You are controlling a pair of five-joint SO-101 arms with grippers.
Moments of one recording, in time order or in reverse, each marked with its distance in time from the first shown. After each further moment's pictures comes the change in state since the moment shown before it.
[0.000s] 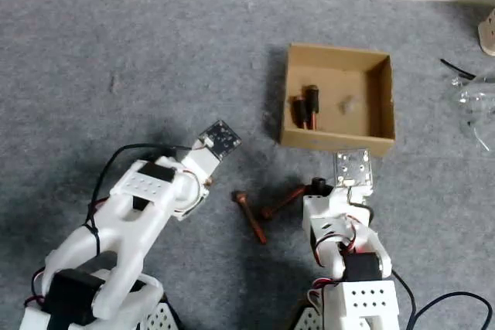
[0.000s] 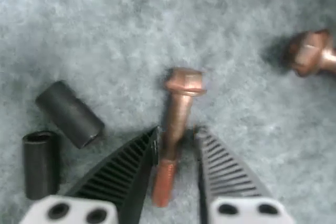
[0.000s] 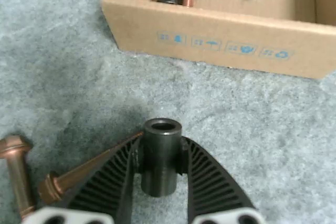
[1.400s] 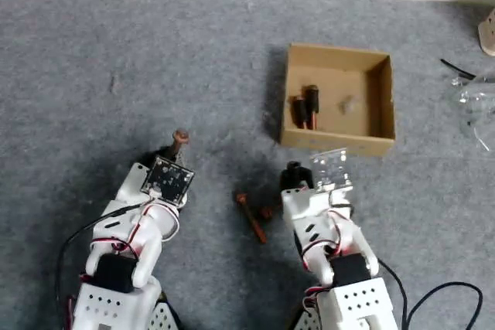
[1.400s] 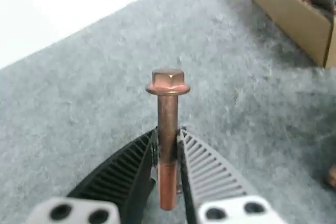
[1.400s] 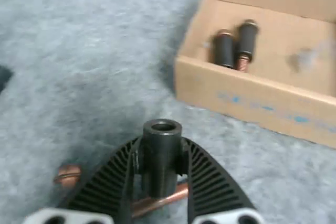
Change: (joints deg) left arm -3.9 -83.6 36.0 -2.5 10.0; right arm -10.5 0.0 3.4 -13.7 0.1
